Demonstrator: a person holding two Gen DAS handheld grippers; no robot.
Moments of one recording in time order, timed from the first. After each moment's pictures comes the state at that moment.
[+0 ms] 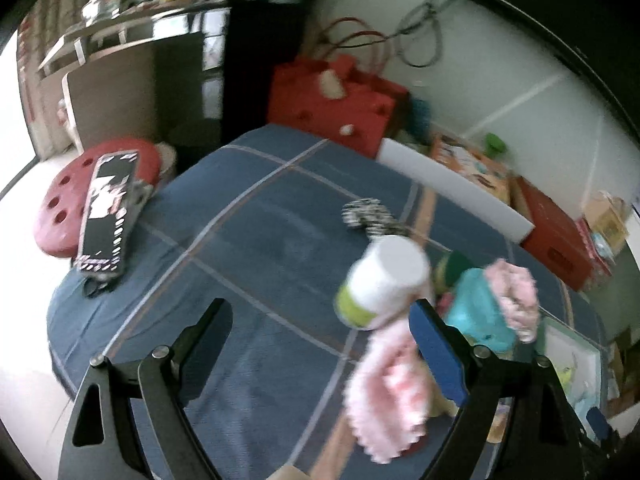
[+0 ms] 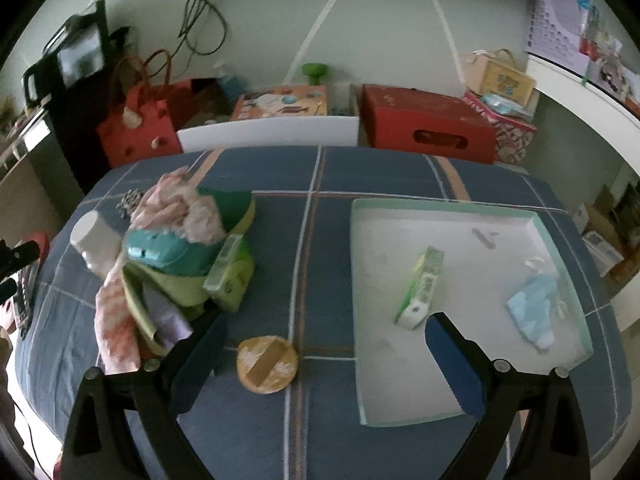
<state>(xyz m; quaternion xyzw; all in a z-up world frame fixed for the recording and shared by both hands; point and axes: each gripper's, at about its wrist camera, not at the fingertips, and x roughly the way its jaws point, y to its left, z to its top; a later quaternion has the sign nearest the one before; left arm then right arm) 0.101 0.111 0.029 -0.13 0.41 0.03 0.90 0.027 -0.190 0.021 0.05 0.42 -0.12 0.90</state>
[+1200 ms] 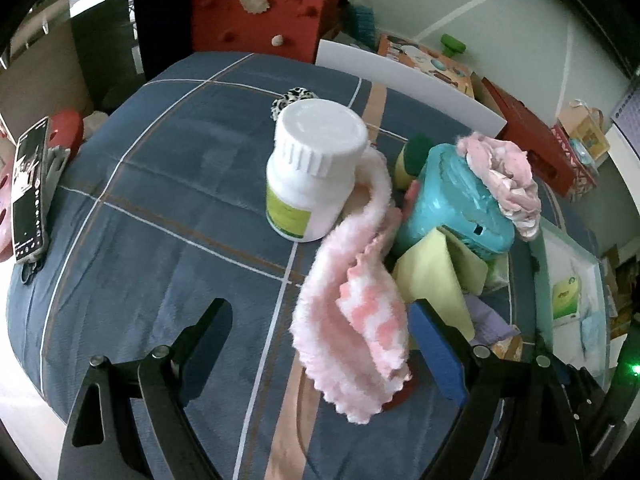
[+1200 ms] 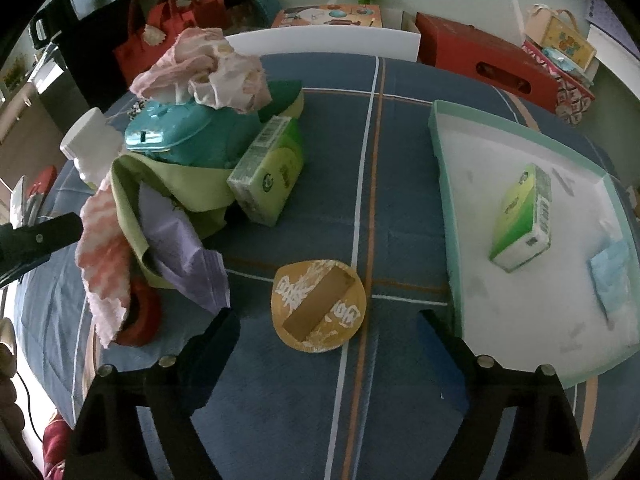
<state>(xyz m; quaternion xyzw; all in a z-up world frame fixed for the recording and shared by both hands) 0.113 0.043 -0.025 -0.07 0.52 -0.07 0.85 0.052 -0.171 -0.051 0.05 0.53 -0.06 0.85</state>
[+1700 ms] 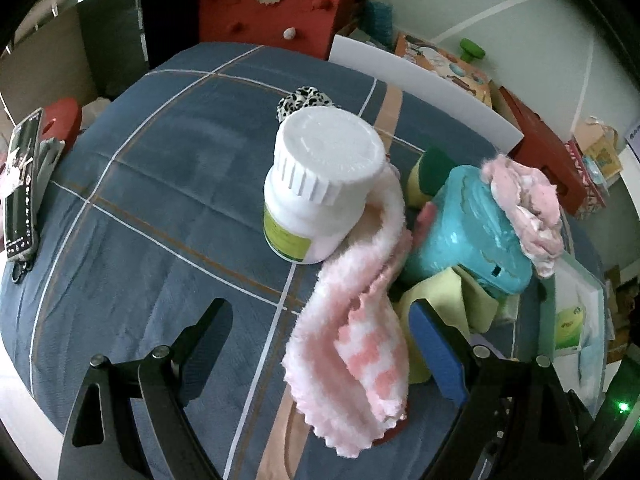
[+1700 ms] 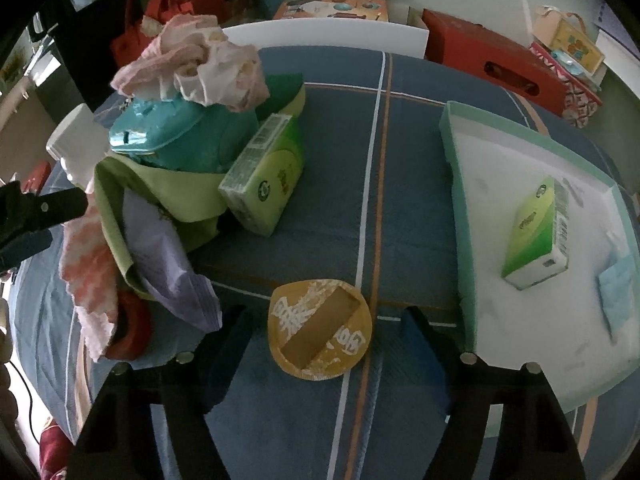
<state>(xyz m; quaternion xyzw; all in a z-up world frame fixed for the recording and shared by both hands) 0.138 0.045 -0.034 -0.09 0.53 -0.05 0.84 0.073 -0.172 -0.061 0.04 0.54 -0.06 0.84</state>
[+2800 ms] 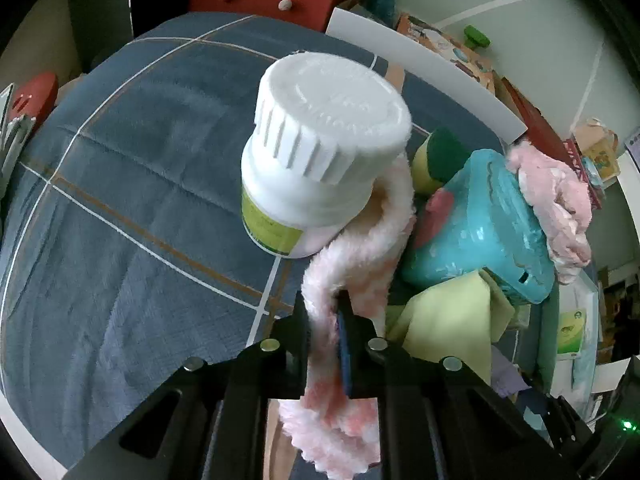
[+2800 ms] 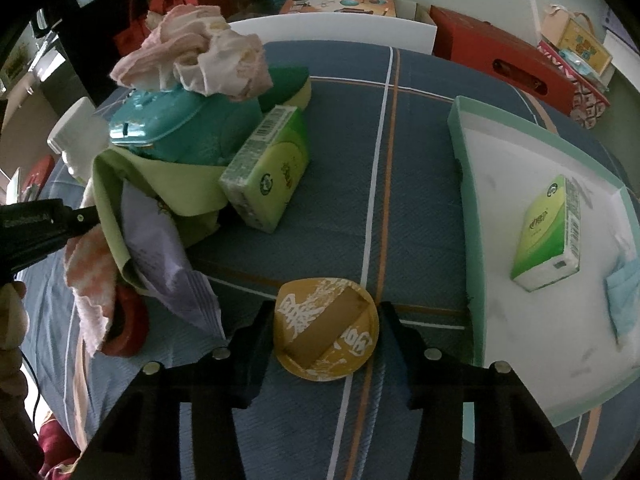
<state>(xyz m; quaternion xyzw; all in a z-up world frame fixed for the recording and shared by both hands) 0.157 0.037 -0.062 -0.12 0.55 -0.07 0.82 0.079 -0.178 -0.075 0.04 0.54 -0.05 0.84</state>
